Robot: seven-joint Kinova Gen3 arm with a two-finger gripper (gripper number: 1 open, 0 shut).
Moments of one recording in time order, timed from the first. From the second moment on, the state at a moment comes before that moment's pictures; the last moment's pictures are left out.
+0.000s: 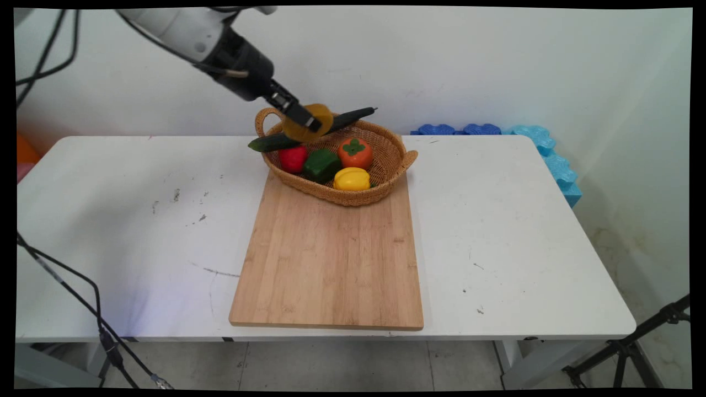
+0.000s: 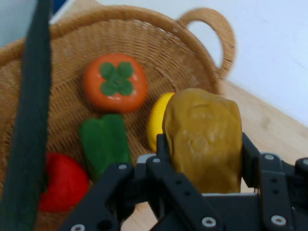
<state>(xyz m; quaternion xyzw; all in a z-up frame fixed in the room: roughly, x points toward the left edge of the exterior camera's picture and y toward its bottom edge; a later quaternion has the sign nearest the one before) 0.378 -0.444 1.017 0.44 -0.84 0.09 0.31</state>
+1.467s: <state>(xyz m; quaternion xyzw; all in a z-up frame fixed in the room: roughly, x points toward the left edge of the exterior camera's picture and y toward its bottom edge) 0.358 -0.593 0.889 0.52 -0.80 0.13 0.26</state>
